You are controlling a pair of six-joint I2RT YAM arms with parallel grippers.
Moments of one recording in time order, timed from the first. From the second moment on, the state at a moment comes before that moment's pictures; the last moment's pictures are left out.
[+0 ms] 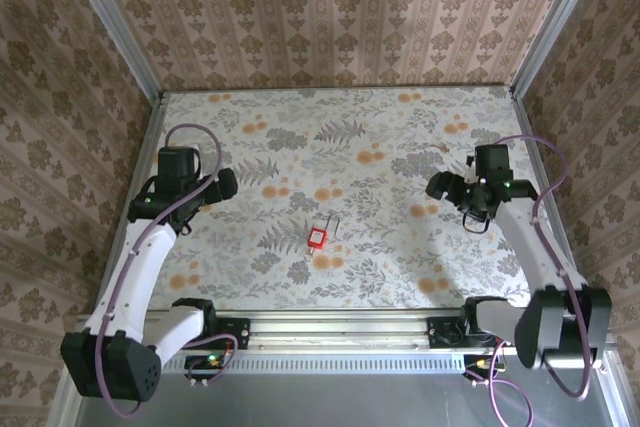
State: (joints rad) left arm -0.17 0.98 0.92 -0.73 -0.02 -0.29; right arm -0.07 1.21 0.87 -0.73 -0.20 0.45
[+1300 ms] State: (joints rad) left arm -0.86 0.76 1.16 -0.75 -0.18 0.01; right arm -0.12 2.31 1.88 -0.90 -0.04 0.40
